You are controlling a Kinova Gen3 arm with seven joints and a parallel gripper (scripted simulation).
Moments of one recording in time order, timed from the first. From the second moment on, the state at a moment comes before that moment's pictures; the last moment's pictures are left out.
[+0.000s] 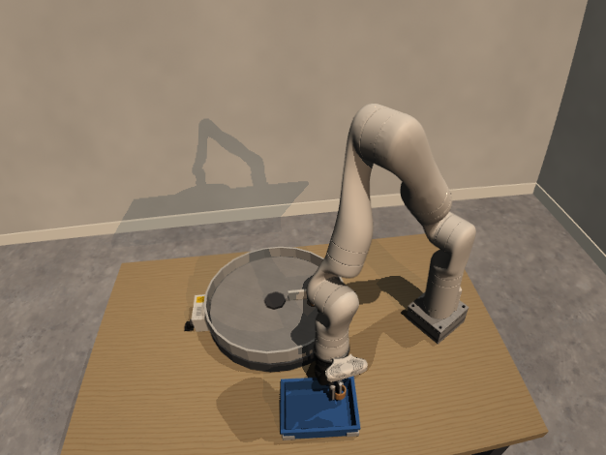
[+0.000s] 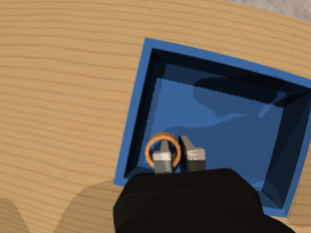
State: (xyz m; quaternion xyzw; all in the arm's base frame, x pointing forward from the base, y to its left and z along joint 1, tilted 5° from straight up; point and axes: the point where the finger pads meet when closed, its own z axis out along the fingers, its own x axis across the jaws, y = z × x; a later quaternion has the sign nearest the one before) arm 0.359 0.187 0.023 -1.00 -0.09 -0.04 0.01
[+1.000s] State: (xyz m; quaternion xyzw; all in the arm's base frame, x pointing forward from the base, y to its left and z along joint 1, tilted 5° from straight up) arm 0.361 0.188 0.009 -1.00 -0.09 -0.04 0.02
